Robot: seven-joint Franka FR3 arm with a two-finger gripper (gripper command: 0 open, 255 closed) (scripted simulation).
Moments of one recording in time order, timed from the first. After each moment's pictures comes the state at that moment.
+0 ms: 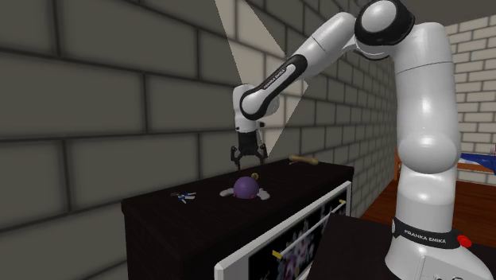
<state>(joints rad) -0.25 0.13 0.18 -2.11 -0.17 2.20 1.11</state>
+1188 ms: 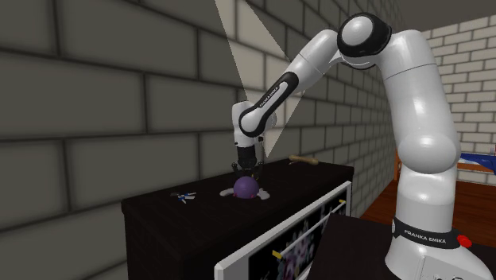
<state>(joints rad) -0.26 0.26 0.16 -2.09 -0.22 2.31 1.20</state>
